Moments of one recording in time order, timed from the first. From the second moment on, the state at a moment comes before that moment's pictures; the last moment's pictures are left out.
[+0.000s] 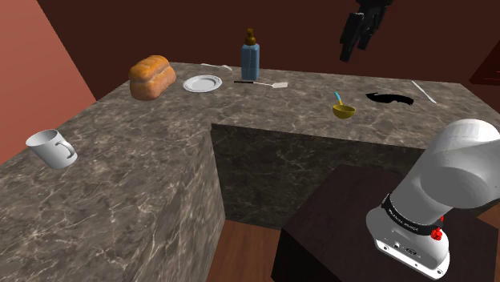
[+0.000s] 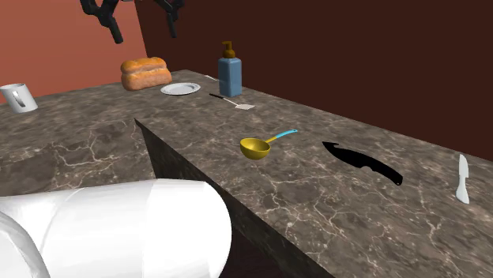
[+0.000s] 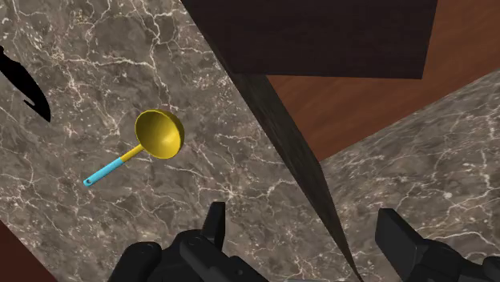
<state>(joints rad) -0.01 -0.83 0.00 -2.29 -0.08 1.53 -0.01</state>
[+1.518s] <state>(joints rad) -0.23 -0.38 -0.31 -2.39 0.00 2.03 0.18</state>
